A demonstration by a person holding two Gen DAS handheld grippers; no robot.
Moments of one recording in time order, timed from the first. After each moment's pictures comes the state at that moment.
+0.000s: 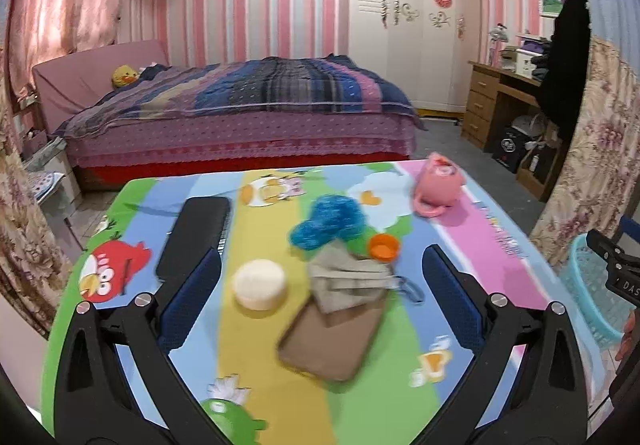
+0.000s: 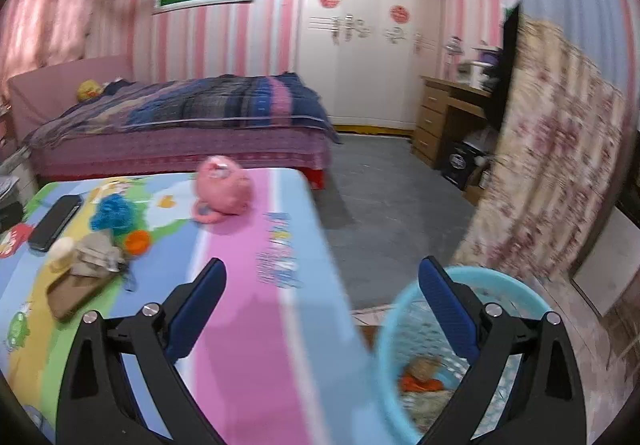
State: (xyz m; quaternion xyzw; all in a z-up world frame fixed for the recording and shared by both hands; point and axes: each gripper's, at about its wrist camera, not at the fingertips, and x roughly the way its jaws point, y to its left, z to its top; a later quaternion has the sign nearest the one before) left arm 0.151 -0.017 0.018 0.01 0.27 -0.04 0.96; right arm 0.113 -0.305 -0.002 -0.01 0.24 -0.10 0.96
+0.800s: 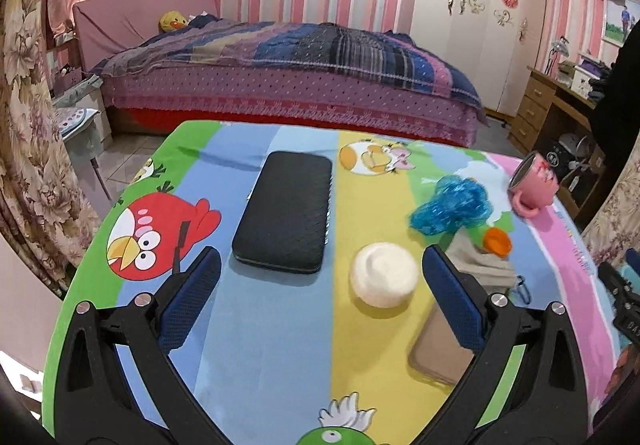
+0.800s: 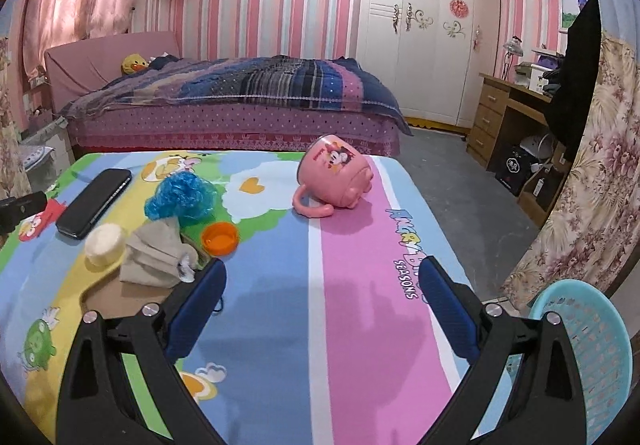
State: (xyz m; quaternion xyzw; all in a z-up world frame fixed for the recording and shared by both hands) left arm 0.201 0.086 -0.030 -0.05 0.33 0.03 0.94; right arm 0.166 -0.224 -0.038 -0.02 0.28 -0.03 0.96
